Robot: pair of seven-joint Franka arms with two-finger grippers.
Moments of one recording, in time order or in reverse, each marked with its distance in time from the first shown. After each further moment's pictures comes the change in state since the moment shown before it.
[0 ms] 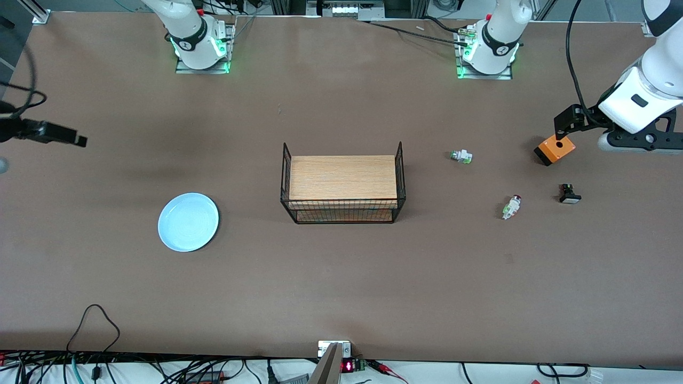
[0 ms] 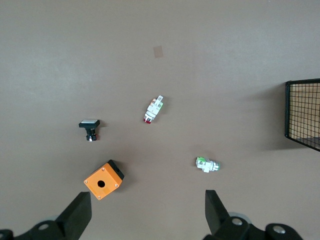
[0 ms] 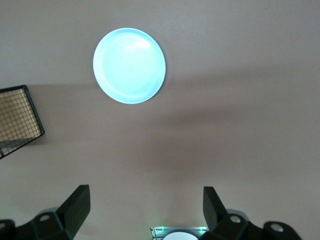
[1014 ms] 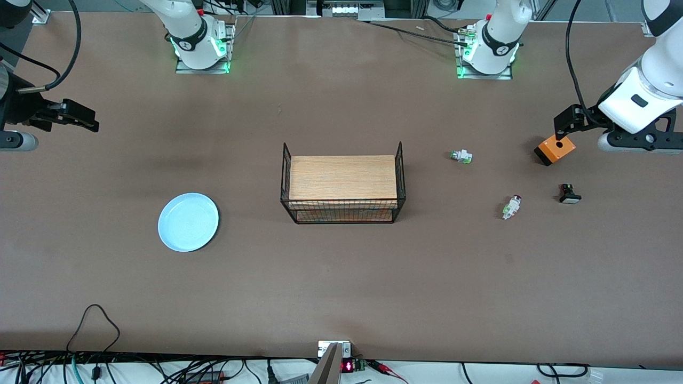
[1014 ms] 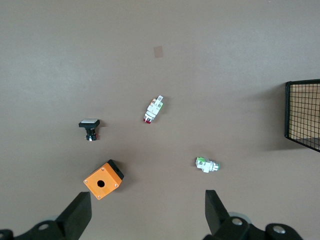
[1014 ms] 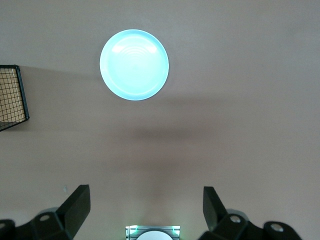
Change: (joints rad) left arm 0.000 0.000 0.000 0.000 0.000 0.000 -0.004; right arm 0.166 -0.114 0.028 -0.017 -0.163 -0.012 0.022
